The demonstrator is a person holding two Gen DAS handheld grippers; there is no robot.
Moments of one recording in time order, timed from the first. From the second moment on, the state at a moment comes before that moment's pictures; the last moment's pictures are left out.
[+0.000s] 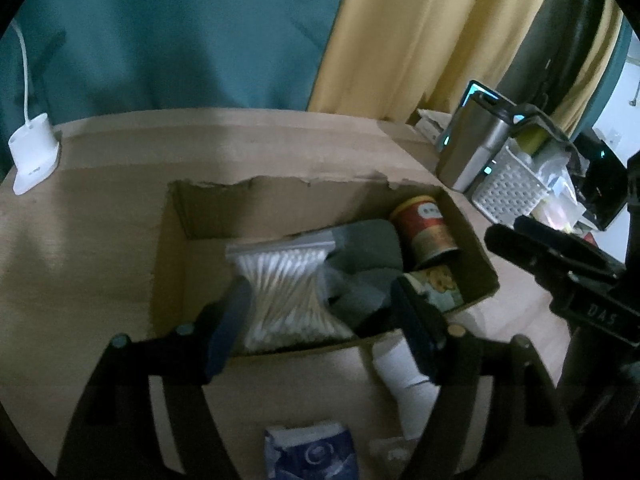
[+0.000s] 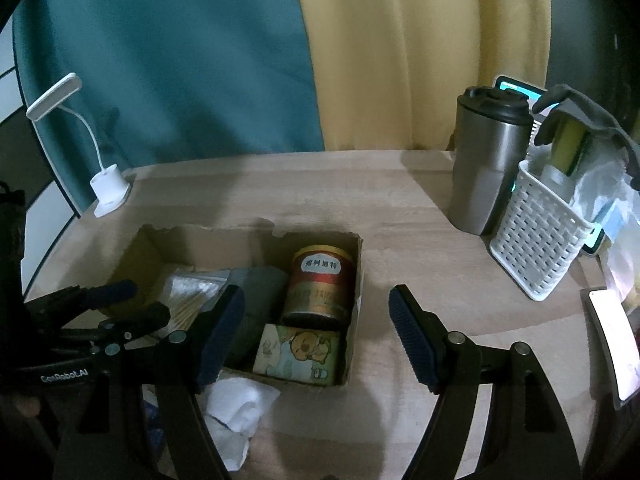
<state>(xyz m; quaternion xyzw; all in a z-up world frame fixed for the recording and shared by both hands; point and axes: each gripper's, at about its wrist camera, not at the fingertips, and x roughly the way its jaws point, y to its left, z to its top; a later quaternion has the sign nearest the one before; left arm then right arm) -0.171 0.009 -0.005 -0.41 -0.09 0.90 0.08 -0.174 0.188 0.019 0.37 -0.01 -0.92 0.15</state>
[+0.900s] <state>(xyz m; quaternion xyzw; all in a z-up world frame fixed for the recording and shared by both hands) -0.131 -0.004 0.008 -0.38 -0.10 0.92 0.06 -0.139 0.182 0.025 0.37 0.01 -0.92 0.16</state>
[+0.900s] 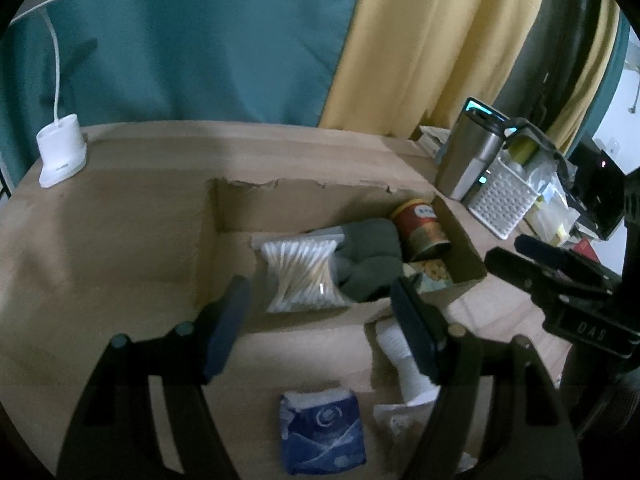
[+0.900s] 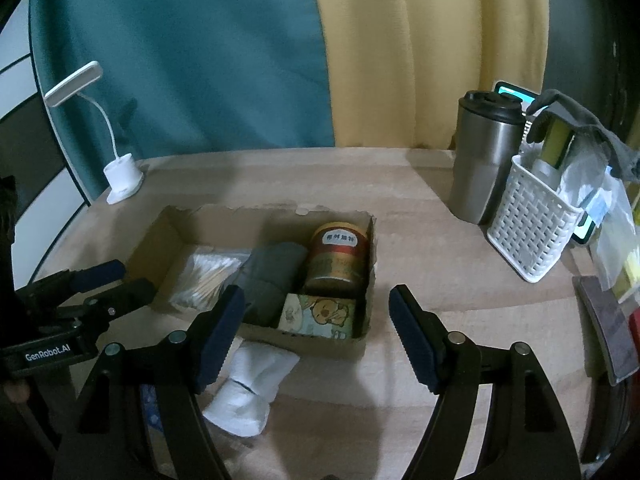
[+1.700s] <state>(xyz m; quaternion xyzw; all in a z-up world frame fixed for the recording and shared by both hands) -0.105 -0.013 -0.002 -0.39 -0.11 0.91 0.05 -0.115 0.171 0.015 0.38 0.01 -0.91 0.16</state>
